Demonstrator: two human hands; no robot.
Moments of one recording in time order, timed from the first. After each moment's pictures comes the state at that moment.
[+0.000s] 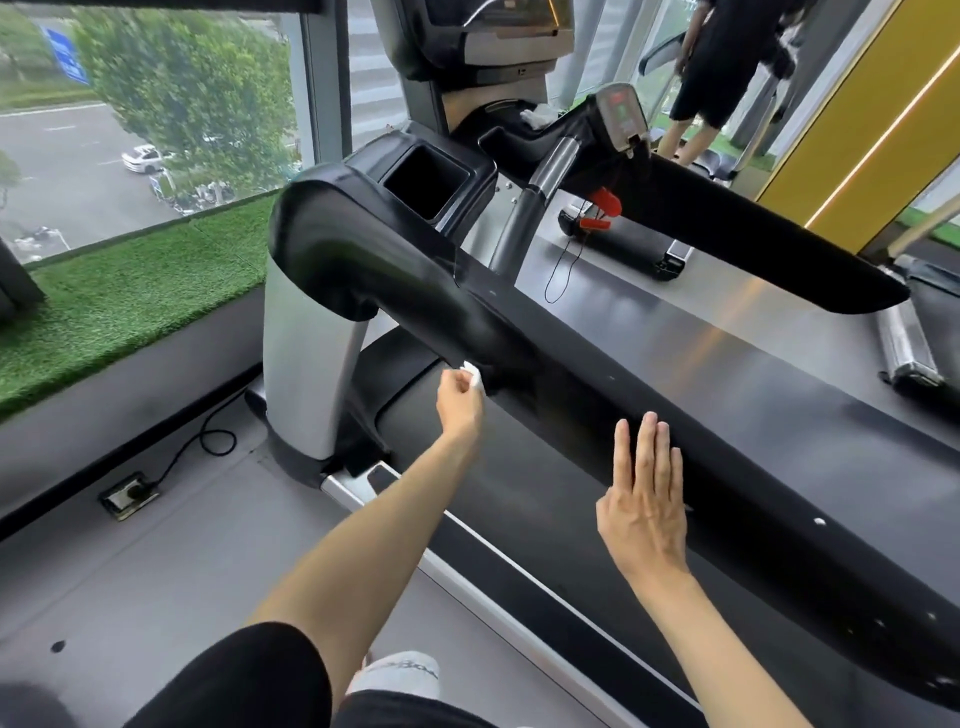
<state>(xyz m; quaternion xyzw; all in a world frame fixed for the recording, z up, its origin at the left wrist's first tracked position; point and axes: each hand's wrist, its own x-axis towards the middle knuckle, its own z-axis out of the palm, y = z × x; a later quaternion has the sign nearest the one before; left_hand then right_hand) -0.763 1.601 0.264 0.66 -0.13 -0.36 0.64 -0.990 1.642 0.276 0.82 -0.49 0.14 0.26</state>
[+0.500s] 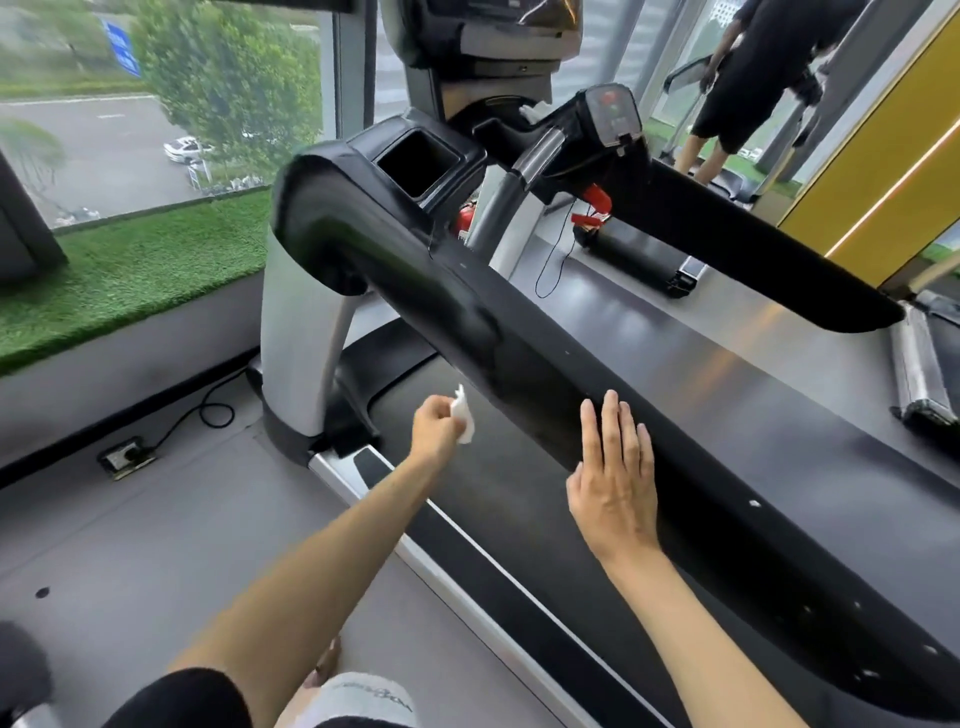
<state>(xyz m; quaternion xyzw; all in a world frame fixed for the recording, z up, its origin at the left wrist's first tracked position) -0.810 1.657 0.246 0.68 -0.20 -0.38 0.60 -1.021 1.638 0.293 0.85 -0.41 0.18 0.26</state>
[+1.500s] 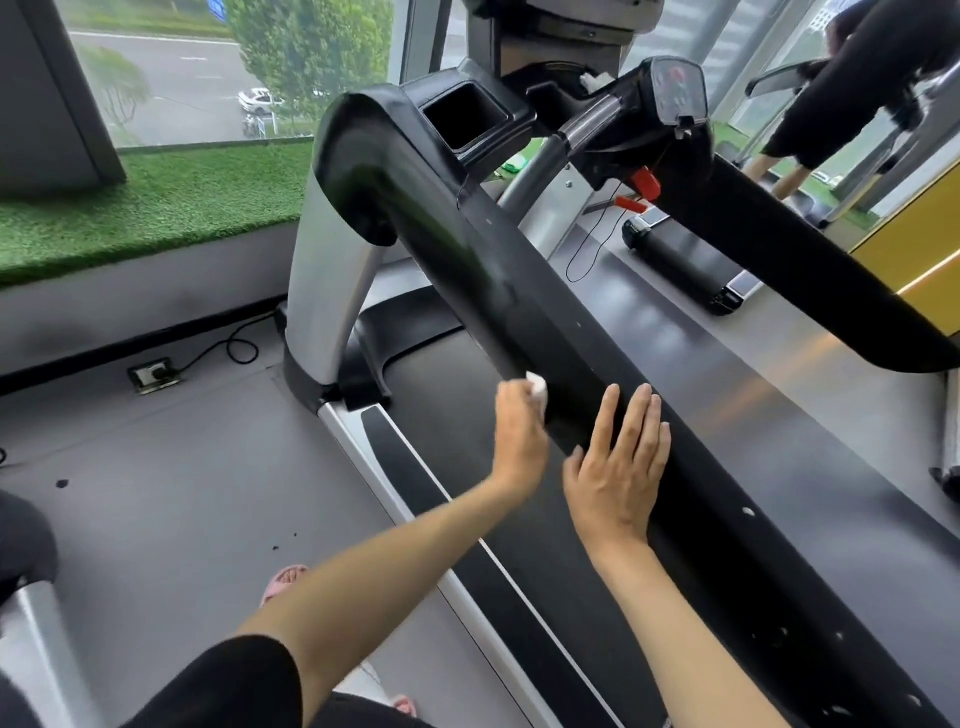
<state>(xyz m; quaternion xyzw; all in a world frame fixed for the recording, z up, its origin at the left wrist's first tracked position) -0.934 1.639 0.242 0.67 -0.33 -0.12 0.66 -1.039 1.626 0.279 0.84 -0.43 0.21 0.27</state>
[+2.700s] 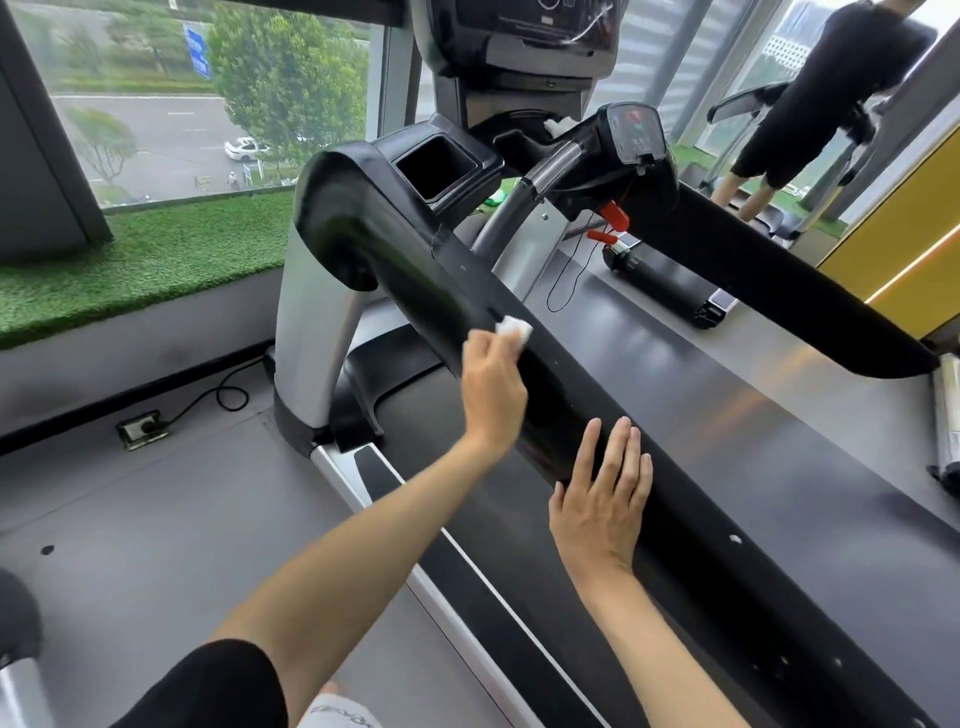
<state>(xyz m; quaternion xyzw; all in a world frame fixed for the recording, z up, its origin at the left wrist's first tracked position) -0.873 1.613 0.318 0.69 -0.35 0.04 0.63 -1.033 1.625 0.274 0.83 -0.44 0.20 0.29</state>
